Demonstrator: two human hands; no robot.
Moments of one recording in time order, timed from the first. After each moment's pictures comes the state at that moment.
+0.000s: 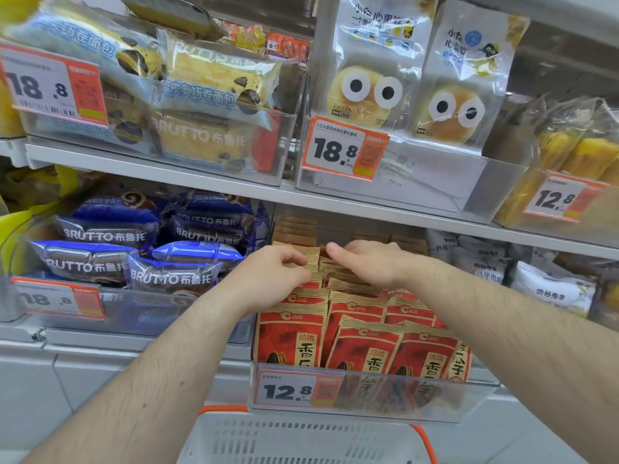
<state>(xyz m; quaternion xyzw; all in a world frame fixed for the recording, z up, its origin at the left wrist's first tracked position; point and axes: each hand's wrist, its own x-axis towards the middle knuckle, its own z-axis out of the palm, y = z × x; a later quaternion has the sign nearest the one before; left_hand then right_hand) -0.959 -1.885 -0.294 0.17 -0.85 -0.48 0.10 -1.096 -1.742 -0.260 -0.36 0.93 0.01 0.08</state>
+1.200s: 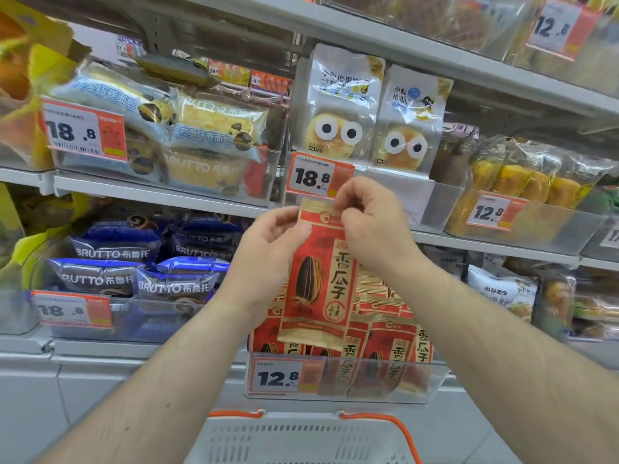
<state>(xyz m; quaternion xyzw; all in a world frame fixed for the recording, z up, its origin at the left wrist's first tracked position) -0.903 -1.831 -0.243 0.02 -0.60 -0.74 0.30 -0.984 -1.716 -0.183 -0.39 0.77 -0.47 -0.15</state>
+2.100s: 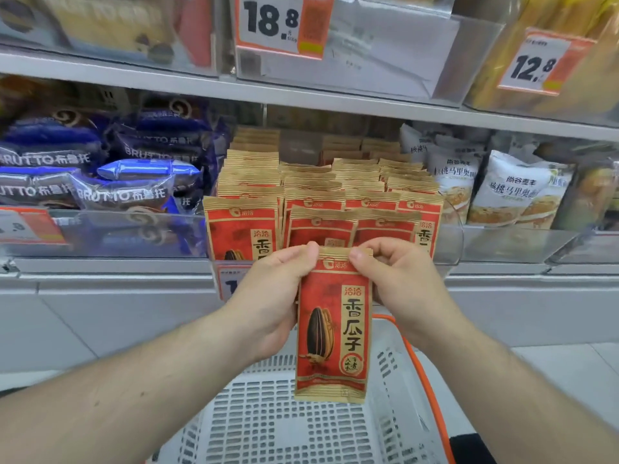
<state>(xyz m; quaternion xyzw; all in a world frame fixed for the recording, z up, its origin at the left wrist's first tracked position) -0.908 -1.755 -0.355 0.18 -0.51 -0.84 0.02 -0.976 -1.618 -0.335 -0.15 0.76 -0.62 0.16</state>
